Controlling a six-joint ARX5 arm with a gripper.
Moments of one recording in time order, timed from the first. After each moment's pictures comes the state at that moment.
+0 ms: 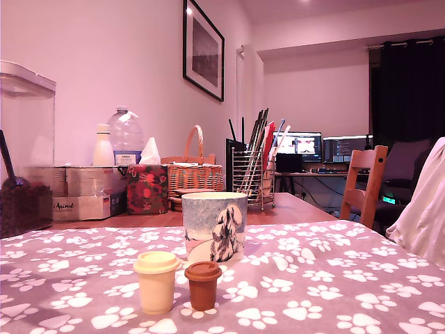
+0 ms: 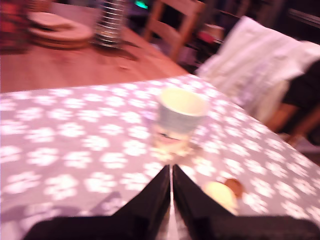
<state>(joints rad) -0.30 0.17 0.08 -0.14 0.42 -0.23</state>
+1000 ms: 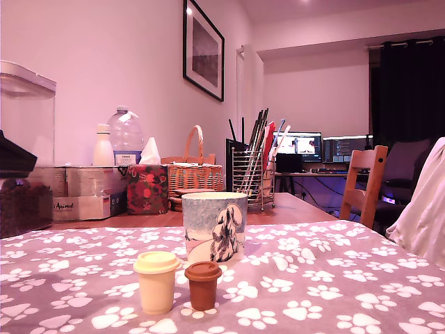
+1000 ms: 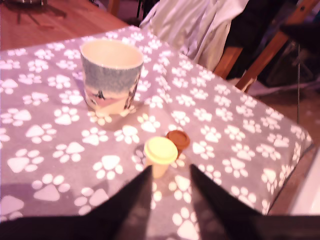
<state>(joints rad) -0.59 0.30 0.08 -0.14 0.34 -0.16</state>
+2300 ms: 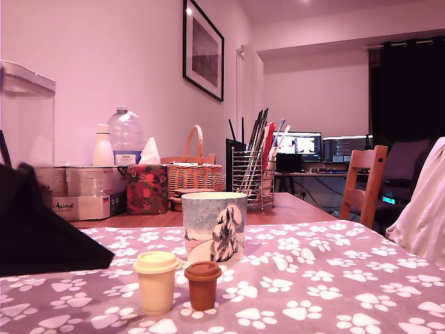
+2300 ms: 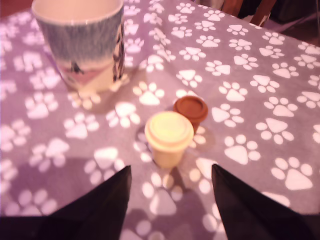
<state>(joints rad) -0.71 1.06 0.07 0.51 0.23 0.03</state>
